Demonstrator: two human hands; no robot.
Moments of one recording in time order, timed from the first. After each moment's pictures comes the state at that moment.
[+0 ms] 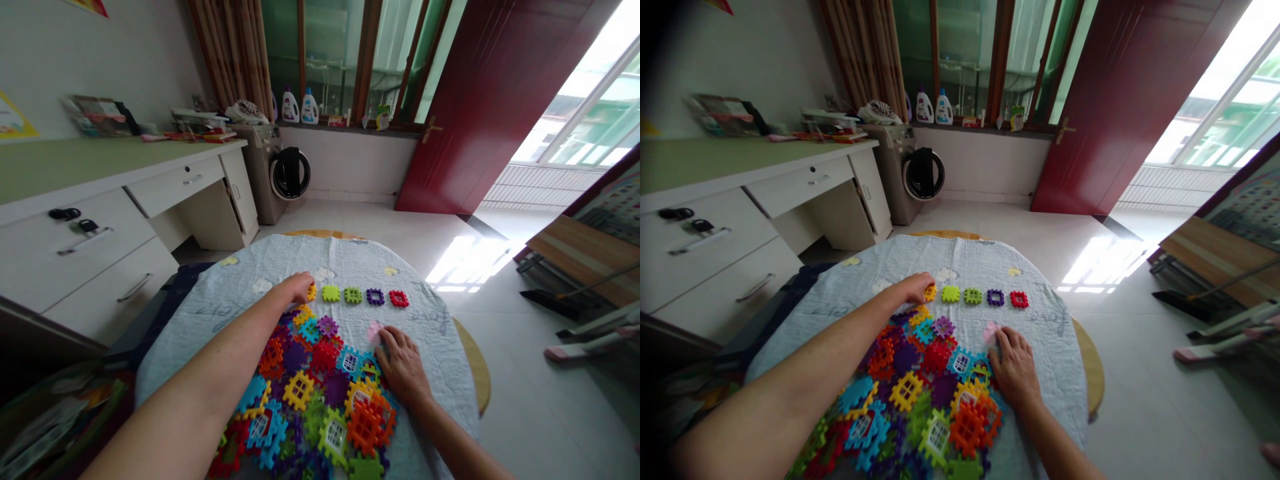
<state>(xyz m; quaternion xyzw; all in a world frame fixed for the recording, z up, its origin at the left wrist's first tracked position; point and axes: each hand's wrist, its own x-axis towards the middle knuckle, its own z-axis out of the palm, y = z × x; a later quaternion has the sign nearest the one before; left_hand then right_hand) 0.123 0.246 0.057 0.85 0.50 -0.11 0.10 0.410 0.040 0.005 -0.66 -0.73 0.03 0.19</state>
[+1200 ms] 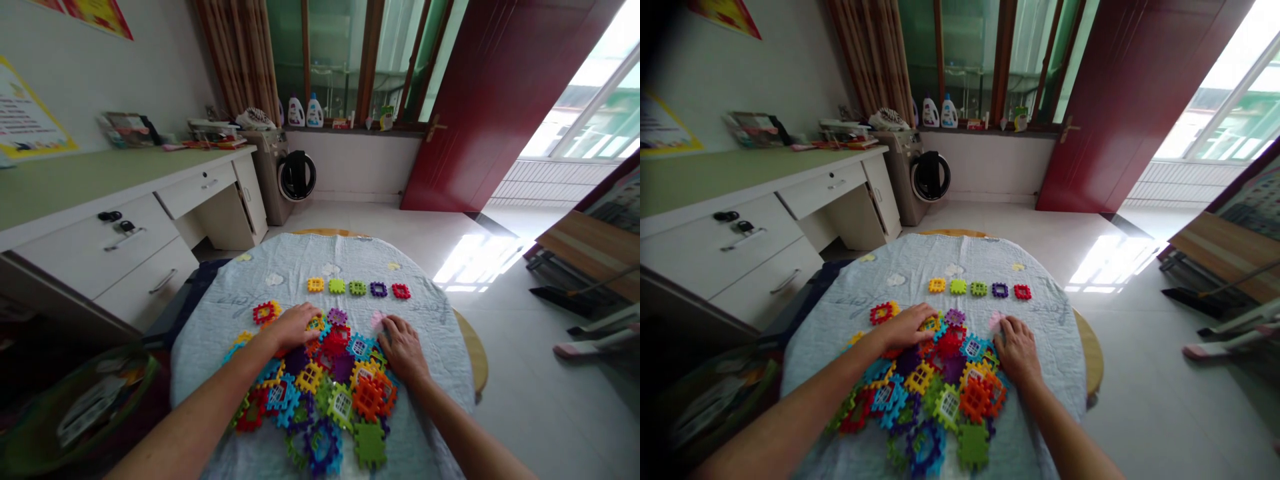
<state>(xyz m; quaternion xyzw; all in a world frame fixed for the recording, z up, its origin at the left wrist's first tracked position) 0.101 0.105 0.077 0.87 0.45 -0.01 0.20 0.408 0.039 0.007 -0.66 -0.73 0.02 0.19</state>
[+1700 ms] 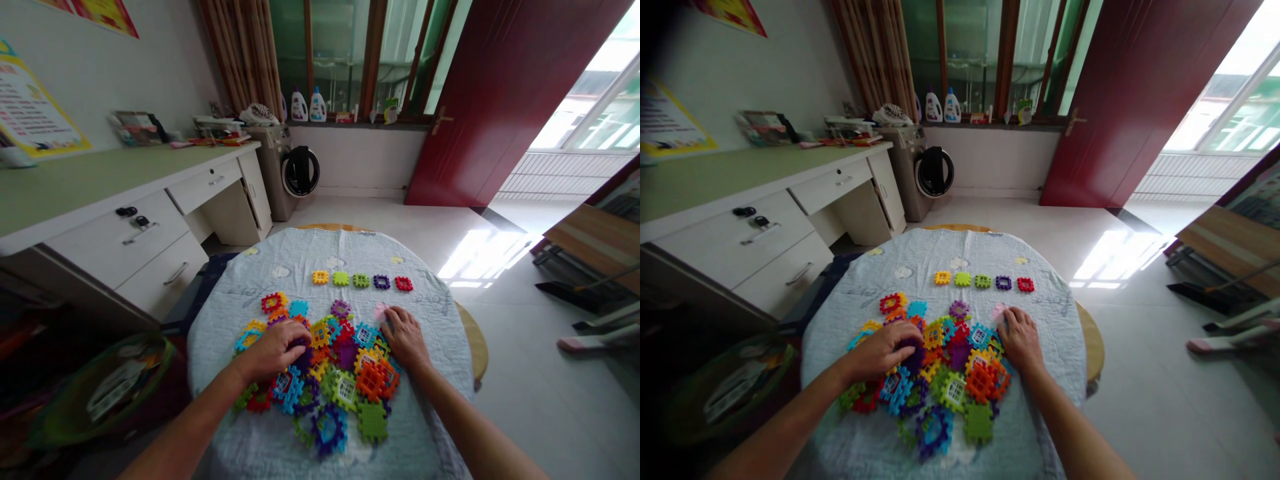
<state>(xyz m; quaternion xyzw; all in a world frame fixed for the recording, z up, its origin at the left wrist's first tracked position) 0.063 0.027 0.104 0.85 0.42 0.13 0.28 0.411 0.041 0.003 -0.65 -0.73 0.02 0.19</state>
